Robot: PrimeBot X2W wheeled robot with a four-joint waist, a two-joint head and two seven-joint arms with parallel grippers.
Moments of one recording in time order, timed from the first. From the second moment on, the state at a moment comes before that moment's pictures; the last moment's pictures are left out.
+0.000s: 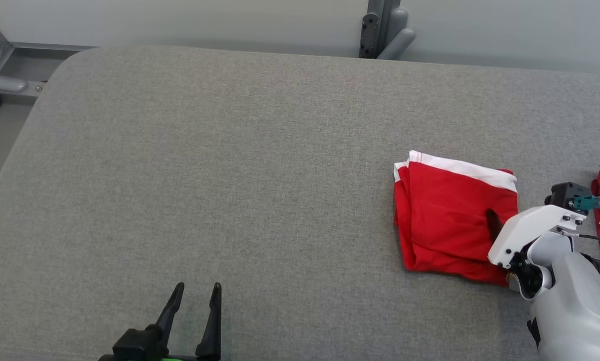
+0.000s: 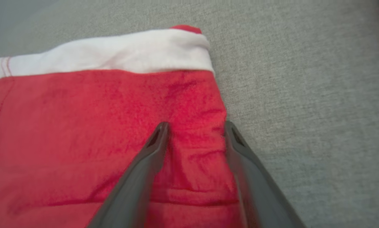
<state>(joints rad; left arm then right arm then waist) 0.09 0.05 -0.18 0.22 -0.27 -0.12 -0.26 -0.50 -0.09 -0.26 0.82 0.25 0.13 0.24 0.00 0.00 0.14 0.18</state>
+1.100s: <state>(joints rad) 0.10 0.05 -0.17 0.20 -0.28 -0.12 -0.26 -0.49 -0.37 -0.18 0.14 0.37 0.13 0.73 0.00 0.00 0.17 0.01</state>
